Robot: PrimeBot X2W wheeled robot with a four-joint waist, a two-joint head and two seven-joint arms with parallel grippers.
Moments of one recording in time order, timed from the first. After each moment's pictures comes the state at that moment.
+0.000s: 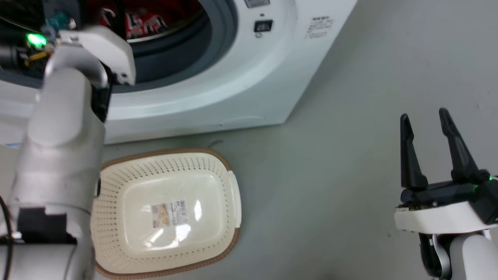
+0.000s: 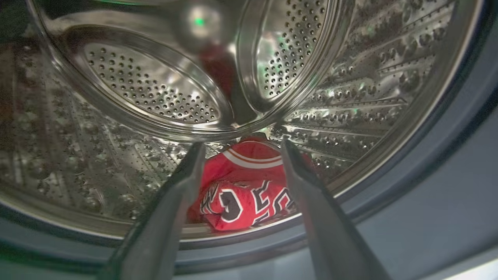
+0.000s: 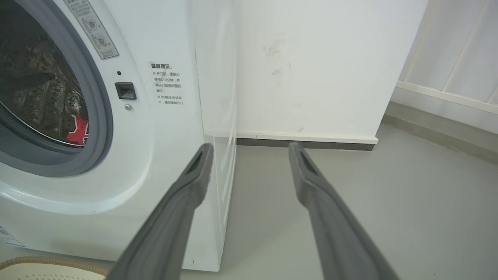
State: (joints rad) left arm -1.06 0.23 -0.08 0.90 -0.04 -0.07 -0.16; right arm -0.14 -0.05 -0.01 -0.10 0.06 0.13 -0.26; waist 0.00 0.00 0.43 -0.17
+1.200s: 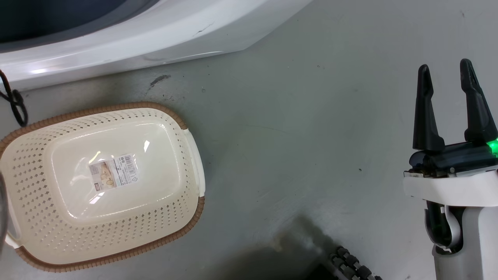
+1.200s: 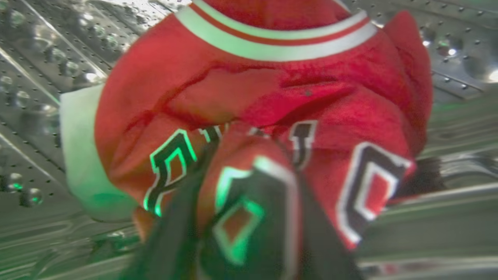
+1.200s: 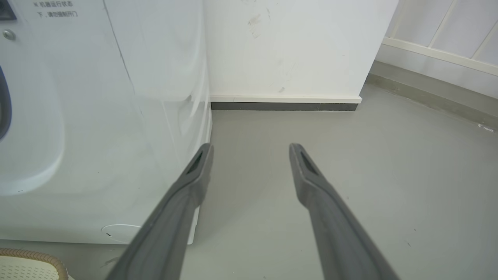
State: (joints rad) left arm -1.56 0.40 -0.22 1.21 -0.08 -0.13 0.34; right arm -0.29 -0.05 -0.01 -0.13 0.16 0.13 -0.26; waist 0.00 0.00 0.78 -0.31
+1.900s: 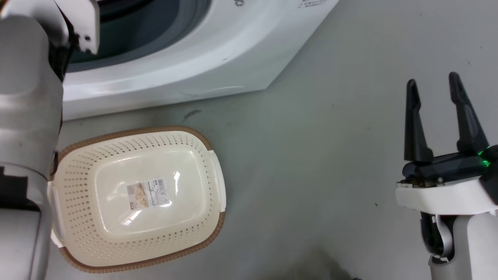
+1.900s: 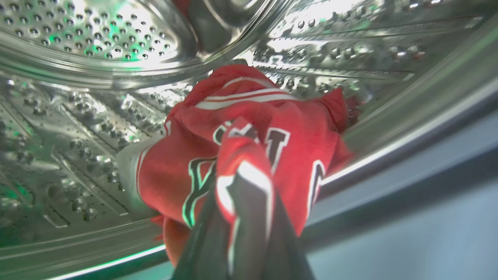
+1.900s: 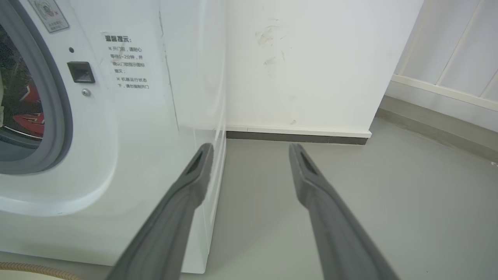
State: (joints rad) left arm -1.33 0.35 -0.36 1.14 -0.16 -0.13 0.00; right arm -0.25 -0.05 0.00 -0.12 0.08 0.13 -0.26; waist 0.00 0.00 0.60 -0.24
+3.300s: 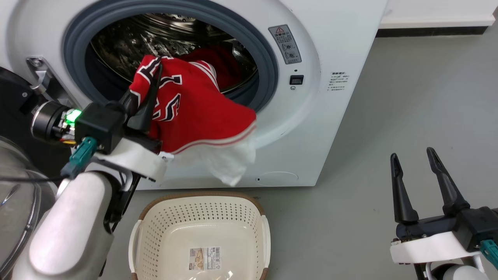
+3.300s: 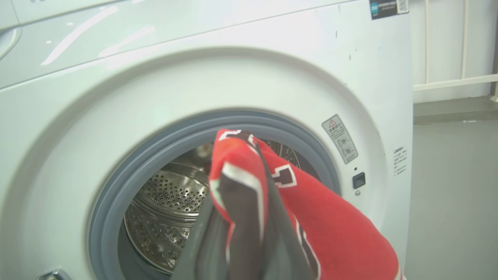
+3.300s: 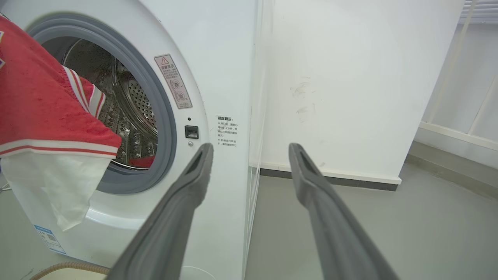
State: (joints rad) left arm -0.52 0.44 -0.36 0.07 -0.30 -0.01 -0.14; right arm -0.02 -0.05 -0.01 -0.07 0.00 0.13 -0.26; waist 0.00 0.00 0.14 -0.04
